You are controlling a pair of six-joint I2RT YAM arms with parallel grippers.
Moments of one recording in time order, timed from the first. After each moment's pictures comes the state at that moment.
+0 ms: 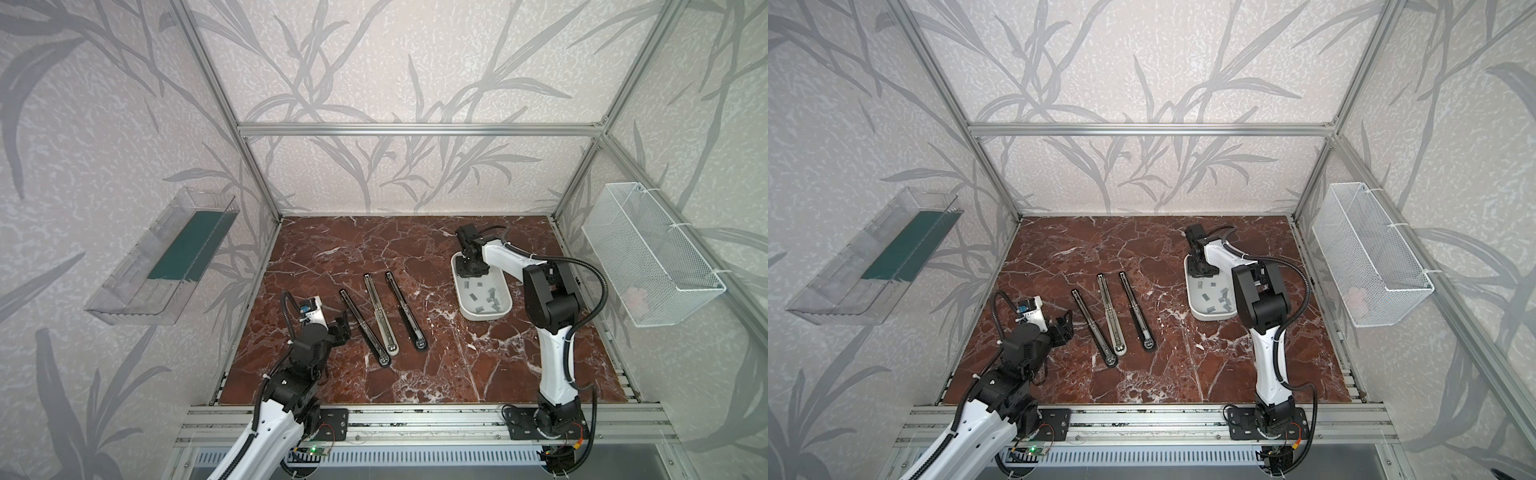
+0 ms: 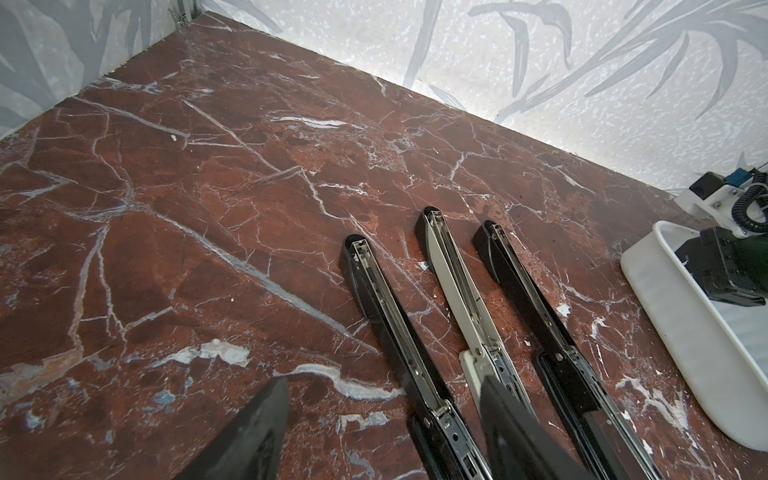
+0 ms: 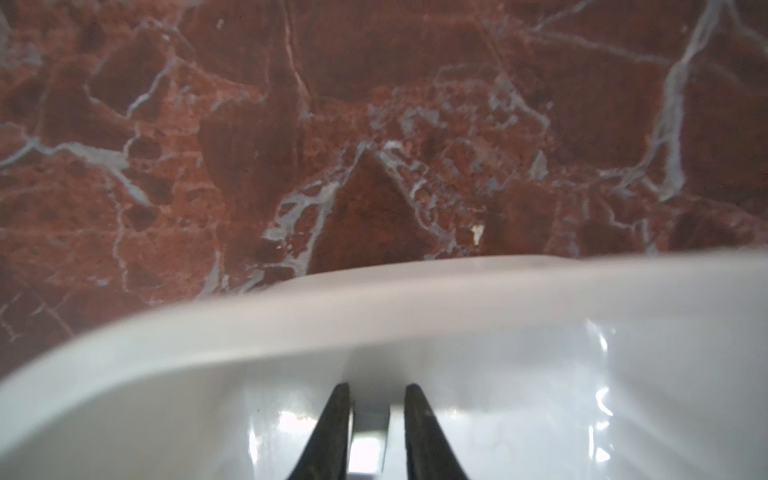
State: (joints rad) left arm -0.36 0.43 0.19 -0.21 -0.28 -0.49; right arm 0.34 2.17 1.61 -0.70 0.15 0.34
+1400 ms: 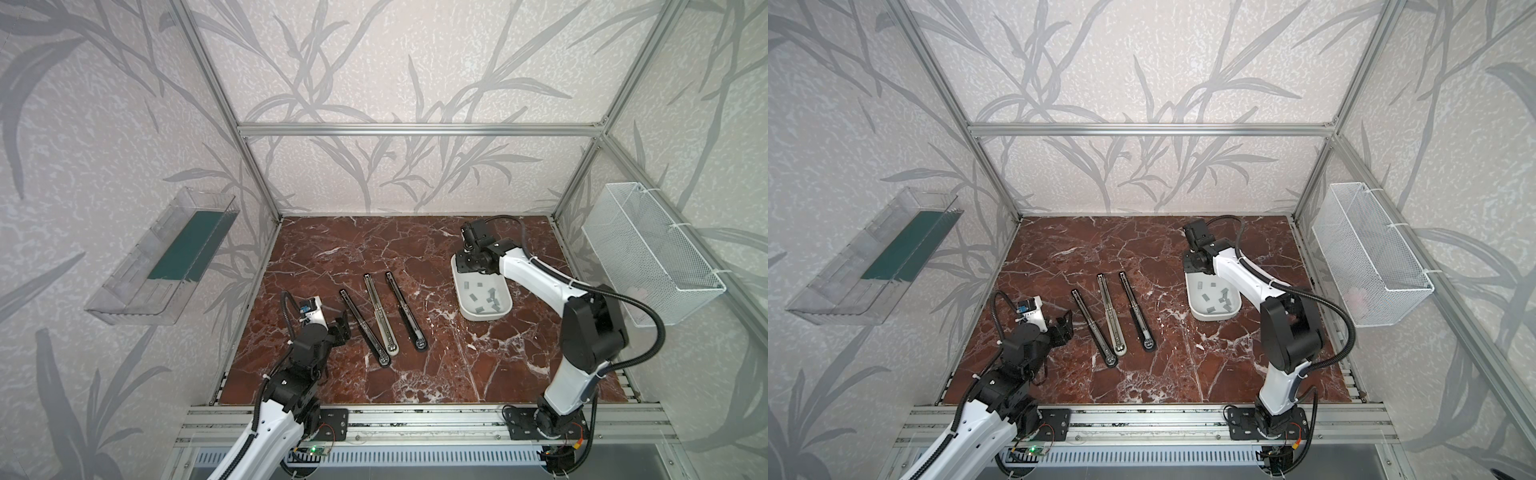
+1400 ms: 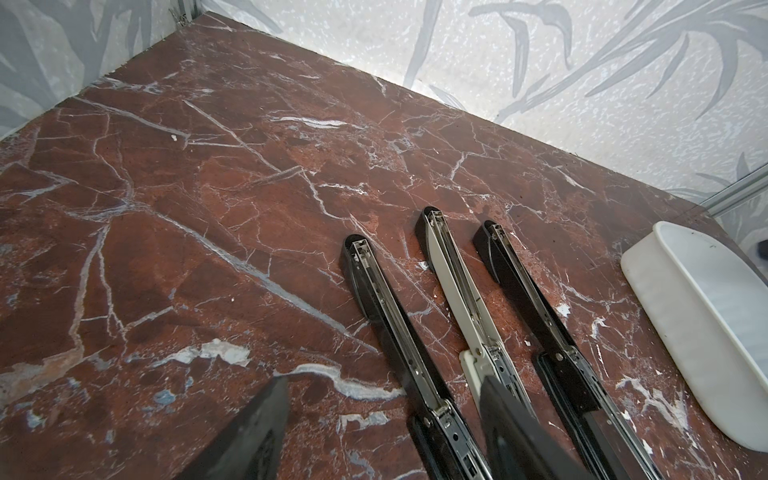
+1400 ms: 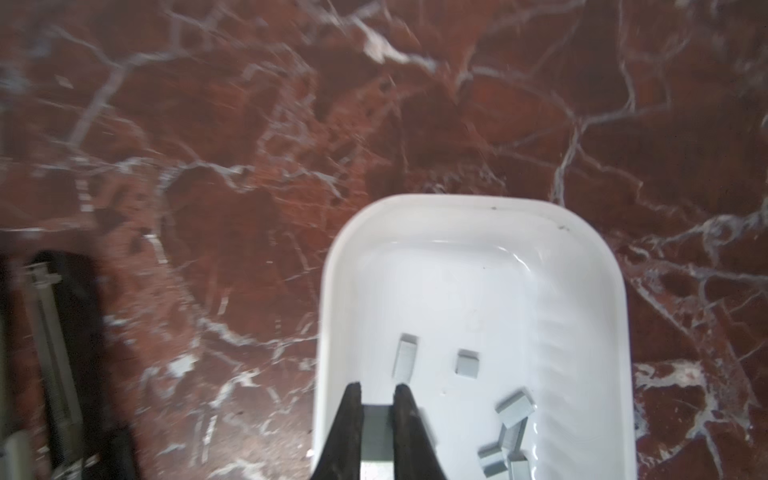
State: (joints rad) left arm -0.36 0.43 0.19 -0.21 -0.28 -0.49; right arm 0.49 1.71 1.38 -0.59 0.16 0.29
